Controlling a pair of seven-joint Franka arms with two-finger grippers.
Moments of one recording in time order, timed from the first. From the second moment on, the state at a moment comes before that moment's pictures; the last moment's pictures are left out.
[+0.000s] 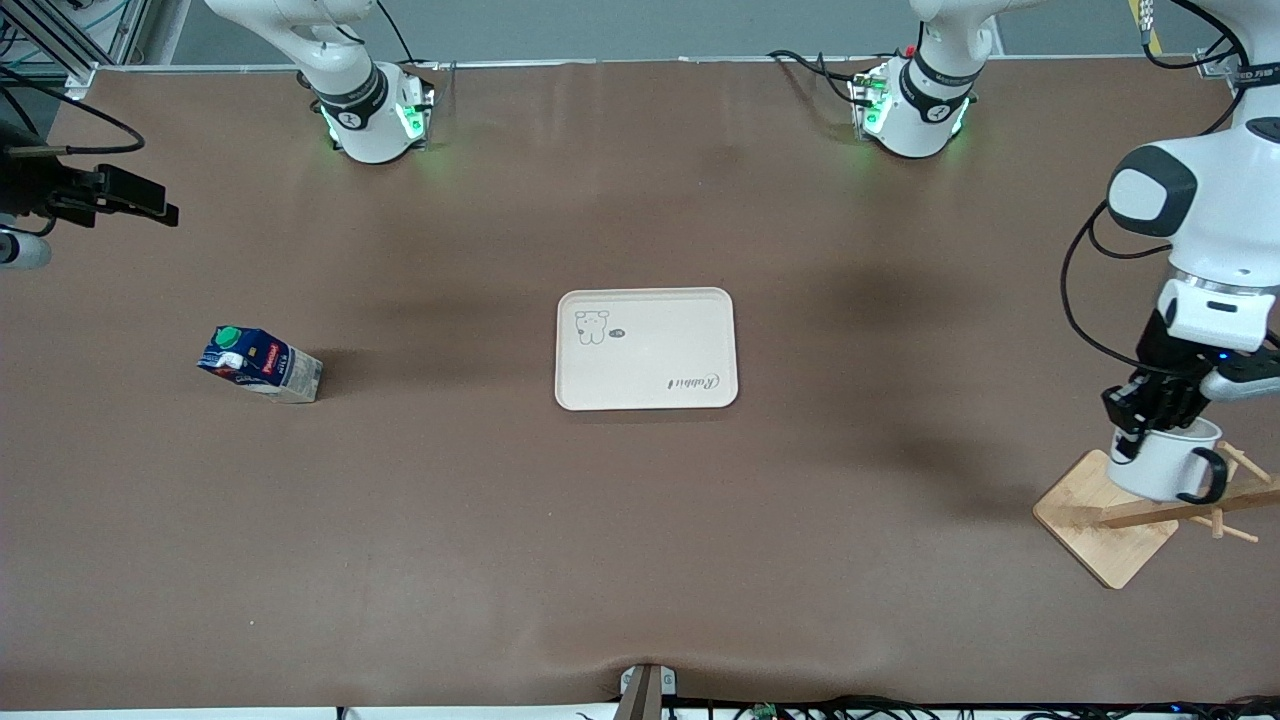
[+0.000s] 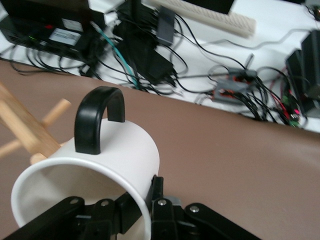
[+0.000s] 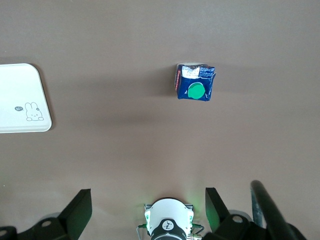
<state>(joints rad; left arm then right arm) 0.22 0.08 -0.19 -2.15 -0.09 2.87 -0.09 -0.03 0.01 -0.01 -1.50 0.05 1.28 0.00</state>
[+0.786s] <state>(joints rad) 0.22 0.01 -0.47 -2.14 -0.09 2.55 -0.44 -0.03 0.04 -0.01 -1.50 0.05 1.28 -0.01</state>
